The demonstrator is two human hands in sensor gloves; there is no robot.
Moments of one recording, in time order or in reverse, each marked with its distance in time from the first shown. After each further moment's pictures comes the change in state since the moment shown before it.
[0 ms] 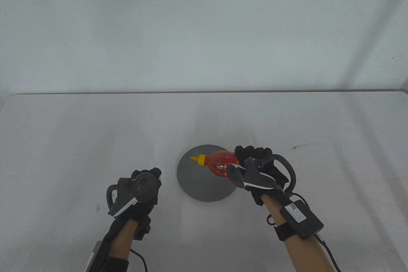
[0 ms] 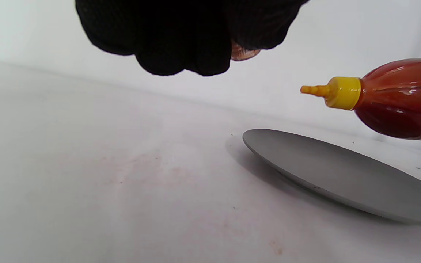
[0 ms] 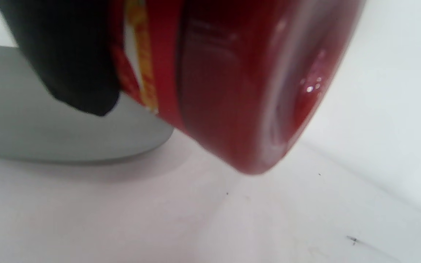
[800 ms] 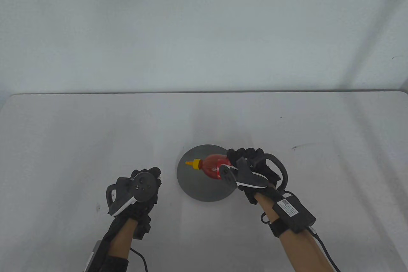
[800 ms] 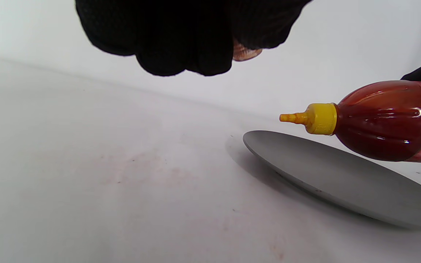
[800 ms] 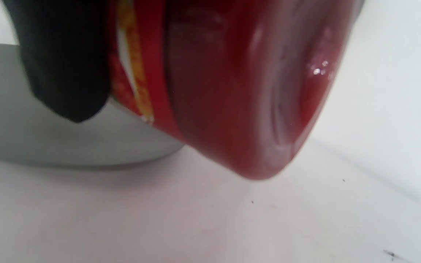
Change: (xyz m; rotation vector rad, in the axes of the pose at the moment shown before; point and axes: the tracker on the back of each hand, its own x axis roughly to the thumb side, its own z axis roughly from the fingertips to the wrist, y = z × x) left_hand -0.002 0.000 -0.002 0.008 0.000 0.015; right_hand 0.011 0.008 -0.009 -0.013 -0.025 -0.032
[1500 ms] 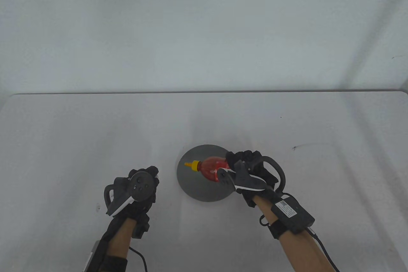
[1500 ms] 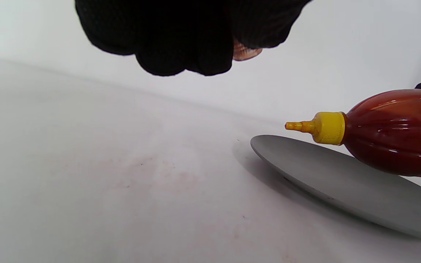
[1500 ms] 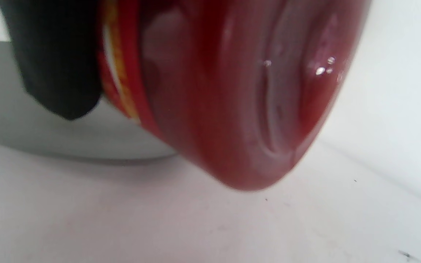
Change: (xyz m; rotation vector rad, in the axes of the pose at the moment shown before) left_hand -0.005 0.002 0.001 0.015 0.020 0.007; right_hand 0.008 0.002 0.005 0.003 -0.029 0.002
